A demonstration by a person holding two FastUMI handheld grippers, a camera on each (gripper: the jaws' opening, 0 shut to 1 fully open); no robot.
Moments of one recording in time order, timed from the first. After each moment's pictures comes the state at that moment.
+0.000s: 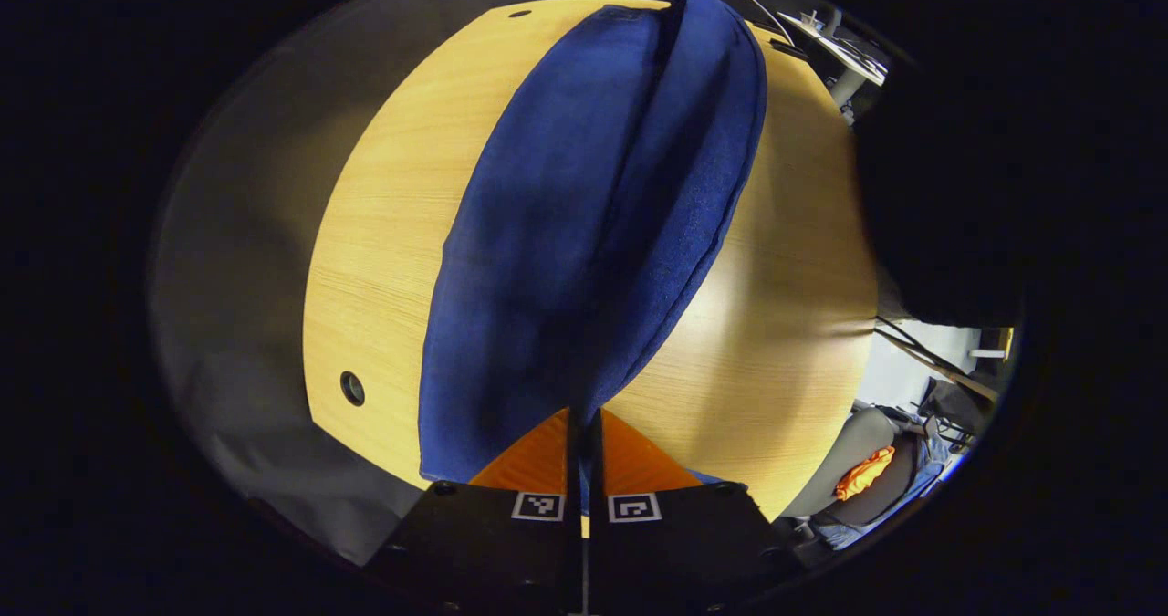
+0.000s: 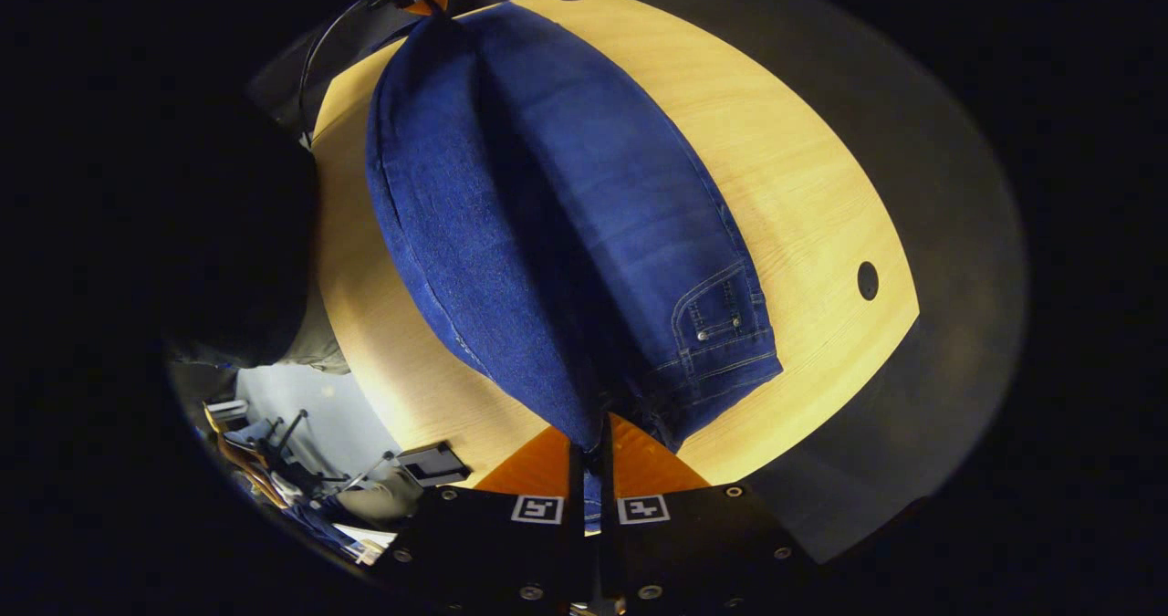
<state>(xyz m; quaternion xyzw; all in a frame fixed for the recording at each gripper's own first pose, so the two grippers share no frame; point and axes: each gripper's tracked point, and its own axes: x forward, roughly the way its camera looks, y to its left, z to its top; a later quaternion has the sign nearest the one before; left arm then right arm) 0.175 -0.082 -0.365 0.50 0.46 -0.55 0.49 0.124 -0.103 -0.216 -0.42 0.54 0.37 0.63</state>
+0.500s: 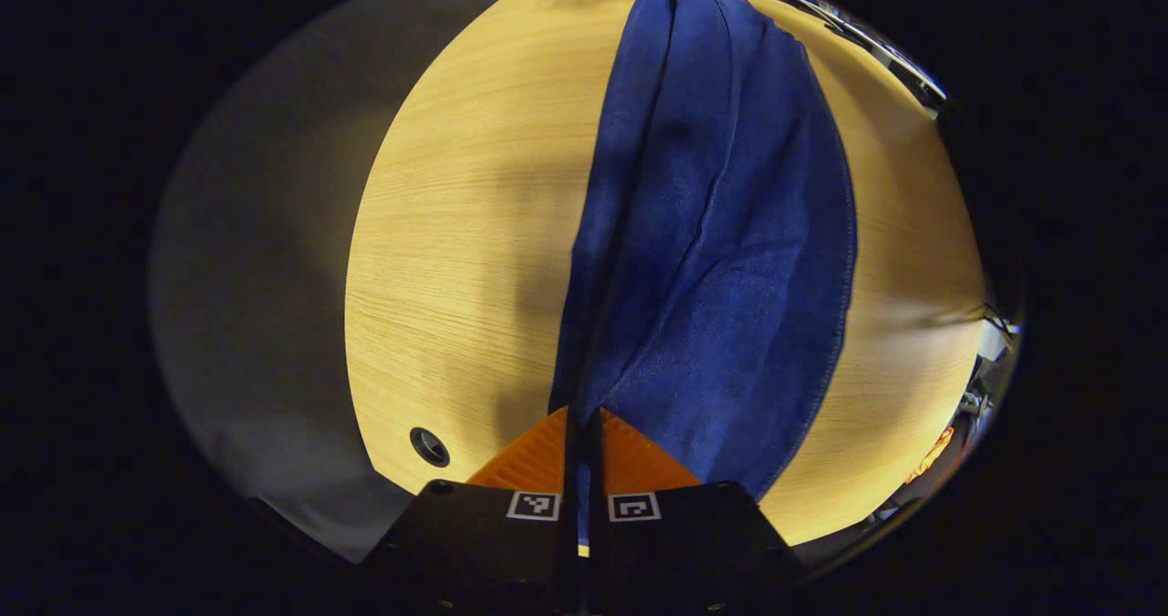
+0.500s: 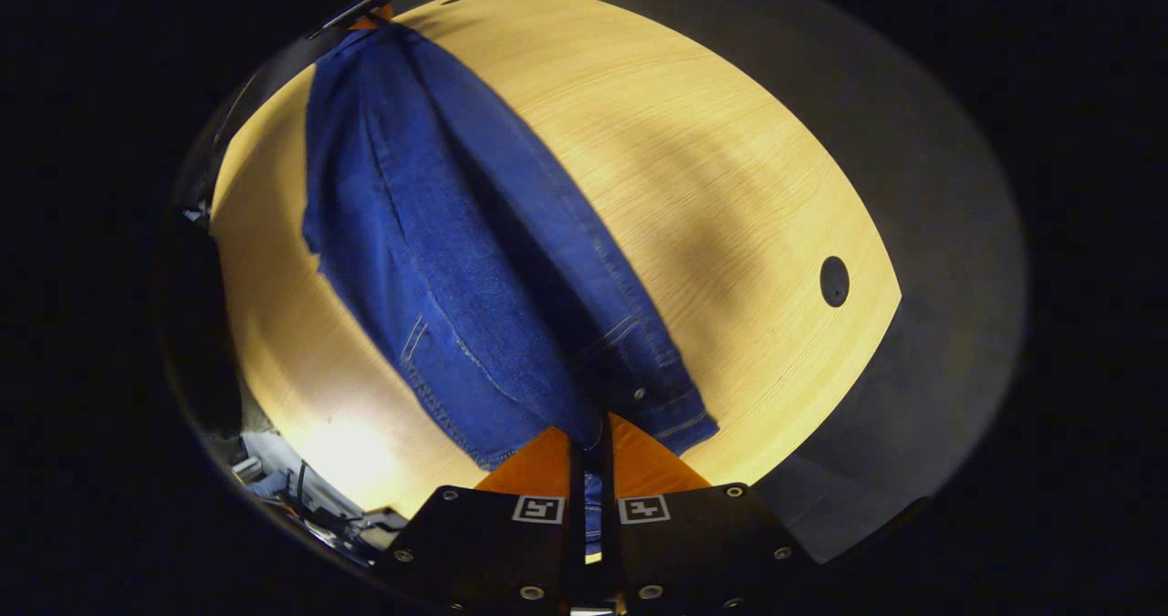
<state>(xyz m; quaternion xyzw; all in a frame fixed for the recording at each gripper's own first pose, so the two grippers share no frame) 0.303 -0.121 -0.443 0.56 0.41 -0.51 0.51 0.237 -0.086 -0.268 -0.40 0.55 0.27 0.68</state>
